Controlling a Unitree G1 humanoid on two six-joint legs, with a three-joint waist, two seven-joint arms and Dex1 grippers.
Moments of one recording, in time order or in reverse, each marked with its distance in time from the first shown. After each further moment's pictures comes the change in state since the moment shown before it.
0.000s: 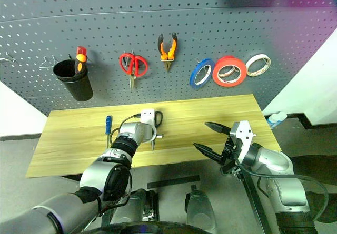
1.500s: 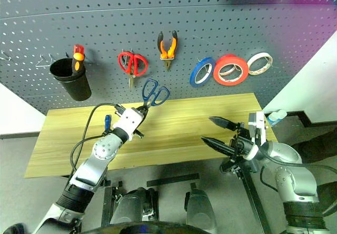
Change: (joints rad) left arm 0.607 0.422 -0.334 -0.924 0.226 -0.738 -0.415; right arm -0.080 -0.048 -0.077 0.047 0.256 0.150 0.087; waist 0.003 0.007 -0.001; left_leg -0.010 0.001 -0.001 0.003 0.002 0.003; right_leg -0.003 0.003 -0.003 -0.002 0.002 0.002
